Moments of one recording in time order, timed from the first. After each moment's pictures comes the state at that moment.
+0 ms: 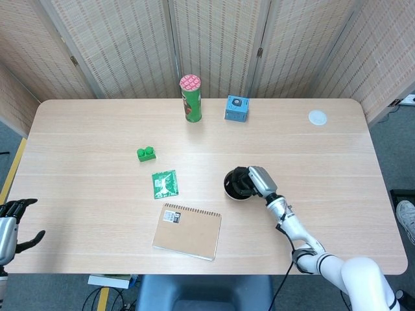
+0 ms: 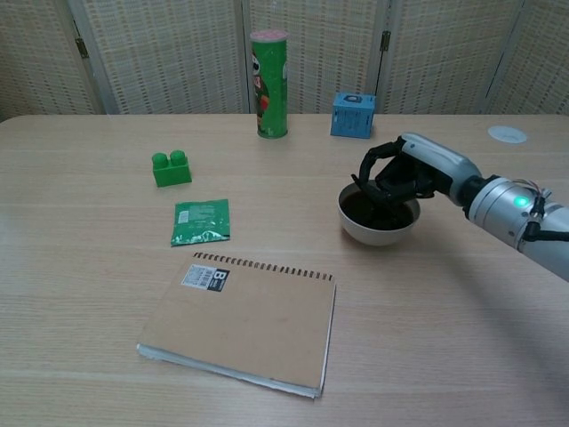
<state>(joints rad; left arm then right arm) -0.08 -1.10 -0.08 -1.67 1.42 1.51 0.13 0.74 -1.89 0.13 -0.71 -1.48 1.01 0.83</state>
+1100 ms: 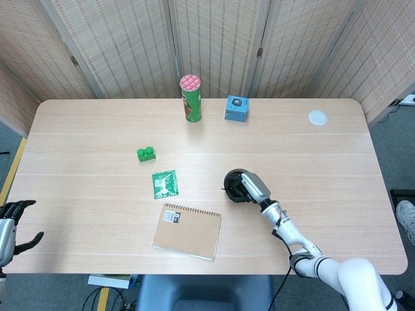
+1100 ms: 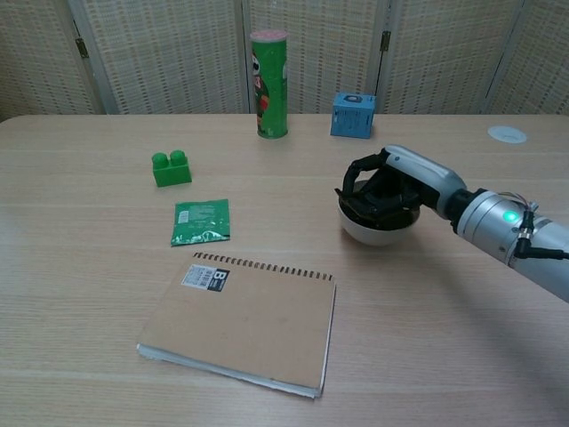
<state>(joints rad) -0.07 -1.10 -0.08 -1.66 1.42 1.51 0.12 0.74 -1.91 0.09 -0.73 -1.52 1.04 0.86</state>
